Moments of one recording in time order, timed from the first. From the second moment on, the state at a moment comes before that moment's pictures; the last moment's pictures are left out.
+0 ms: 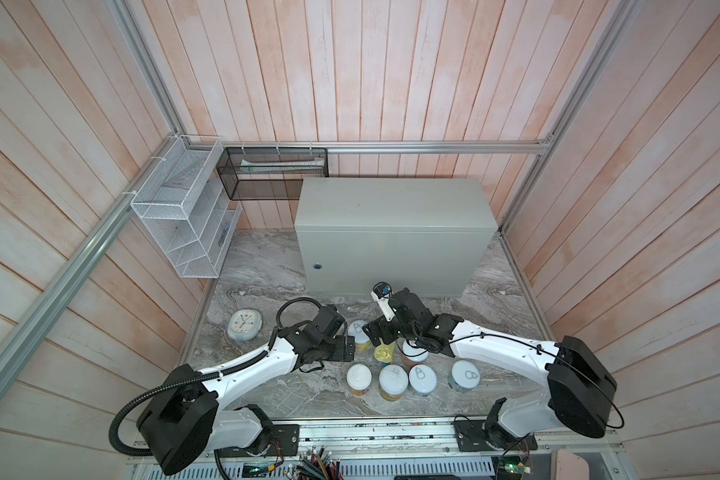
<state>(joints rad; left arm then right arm) -0.73 1.29 0.70 -0.47 0.02 -0.60 0.89 1.45 0.88 -0.19 0.05 0.28</state>
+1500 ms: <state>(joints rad) -0.72 1.34 0.90 -0.60 -0.08 -0.57 0.88 1.31 0.76 -0.03 0.05 0.21</state>
